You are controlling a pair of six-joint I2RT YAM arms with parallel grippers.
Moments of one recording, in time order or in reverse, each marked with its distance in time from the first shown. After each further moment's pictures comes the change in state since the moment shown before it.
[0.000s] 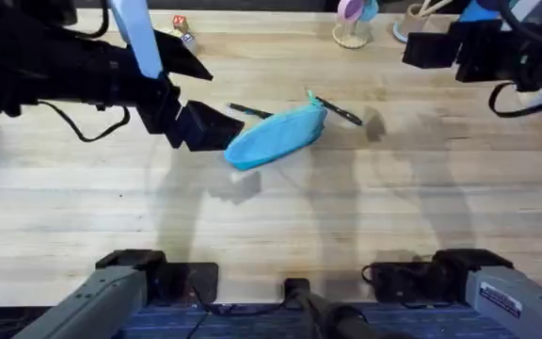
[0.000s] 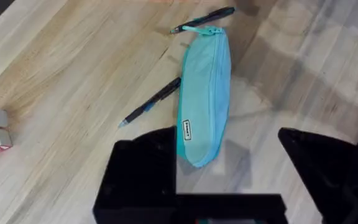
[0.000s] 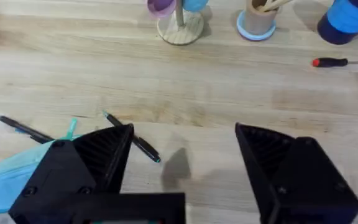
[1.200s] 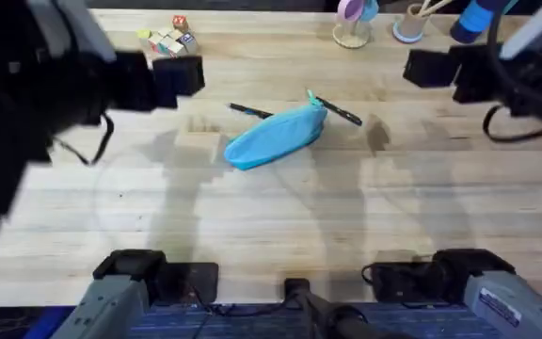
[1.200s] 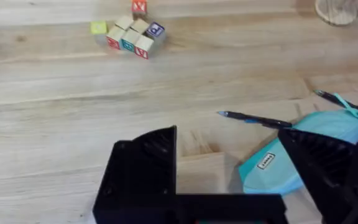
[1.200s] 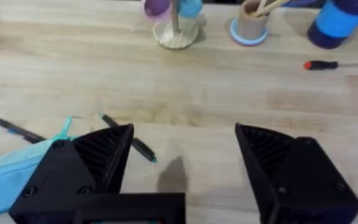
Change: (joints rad) left arm 0.001 -0.256 -0.212 0.387 -0.583 -0.763; right arm 0.000 -0.135 -0.154 0.100 0.020 -0.004
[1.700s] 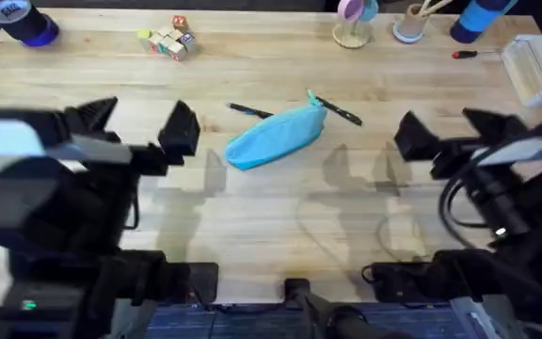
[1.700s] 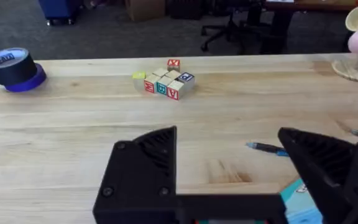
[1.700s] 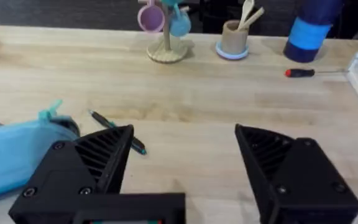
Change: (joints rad) left arm 0.000 -0.678 -0.638 0.410 -0.125 0.000; right arm 0.000 -0.697 -0.606 0.225 0.039 0.000
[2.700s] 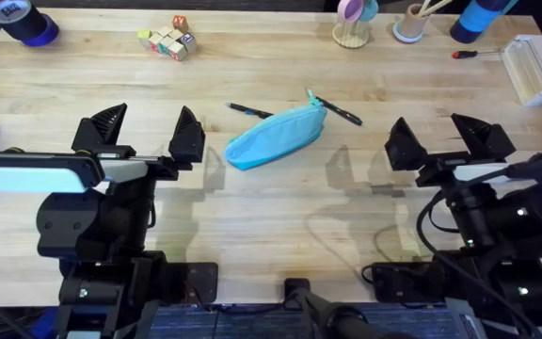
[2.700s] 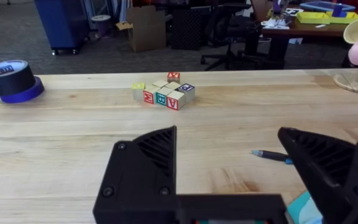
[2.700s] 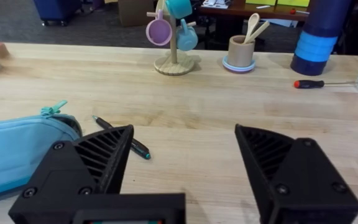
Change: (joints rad) left arm 0.000 -0.171 -0.248 0.213 0.000 -0.003; right arm 0.009 -0.218 -0.207 0.117 -0.019 0.015
